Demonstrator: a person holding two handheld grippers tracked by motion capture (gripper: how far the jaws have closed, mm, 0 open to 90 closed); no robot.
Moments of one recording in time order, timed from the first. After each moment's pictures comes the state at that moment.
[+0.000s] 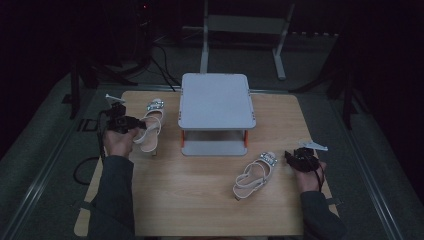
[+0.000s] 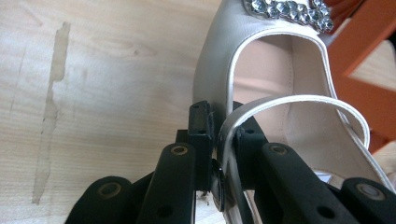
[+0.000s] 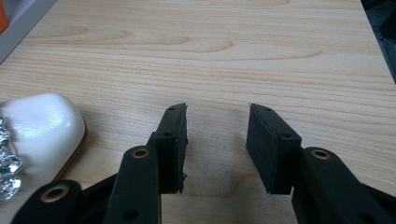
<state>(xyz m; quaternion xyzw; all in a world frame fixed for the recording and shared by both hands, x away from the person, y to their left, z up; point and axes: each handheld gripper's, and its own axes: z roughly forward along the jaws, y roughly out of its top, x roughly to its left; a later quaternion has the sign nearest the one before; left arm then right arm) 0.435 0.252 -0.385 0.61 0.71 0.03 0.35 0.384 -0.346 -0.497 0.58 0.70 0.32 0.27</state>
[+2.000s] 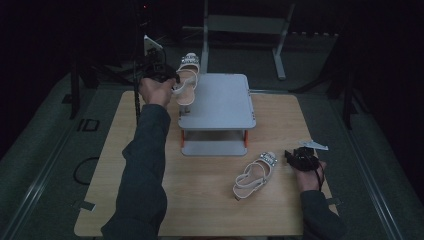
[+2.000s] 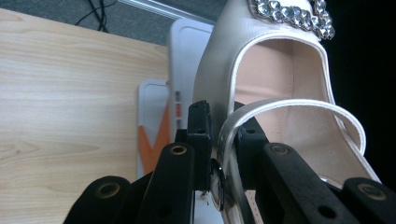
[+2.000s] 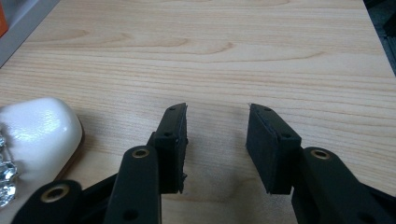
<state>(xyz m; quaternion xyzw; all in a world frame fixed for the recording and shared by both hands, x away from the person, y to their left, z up) 0.506 0.135 -0.254 0.62 0.68 0.05 0.37 0.386 -0.347 -0.497 0.59 0.69 0.33 0.26</state>
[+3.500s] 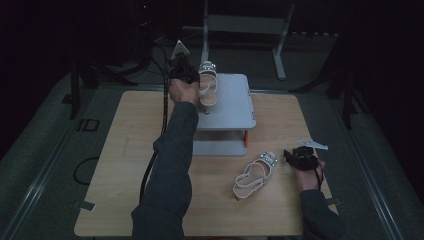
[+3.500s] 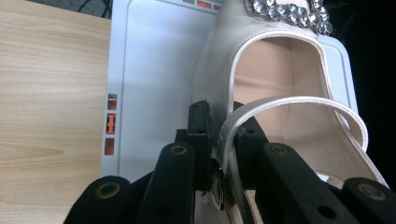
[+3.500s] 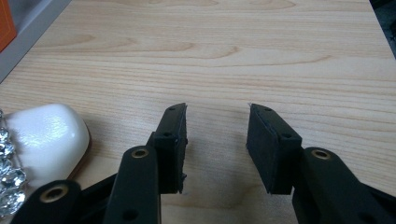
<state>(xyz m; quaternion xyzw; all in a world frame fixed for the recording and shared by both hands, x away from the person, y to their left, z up) 0.541 0.073 -0.281 0.63 0.70 0.05 0.32 0.388 -0.346 -0.497 0.58 0.69 0.34 0.26</state>
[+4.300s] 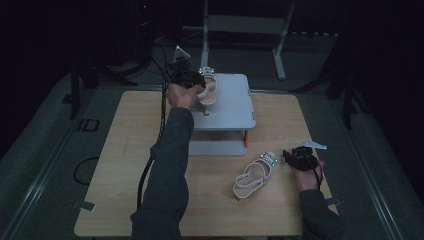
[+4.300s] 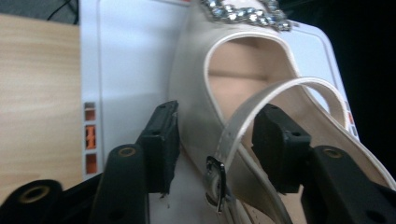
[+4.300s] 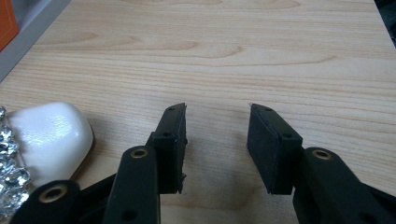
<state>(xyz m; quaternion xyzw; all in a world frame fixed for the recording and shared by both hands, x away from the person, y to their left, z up) 0.540 0.078 -0.299 0.66 0.65 0.04 0.37 0.389 -0.344 -0.498 0.58 0.70 0.33 0.26</state>
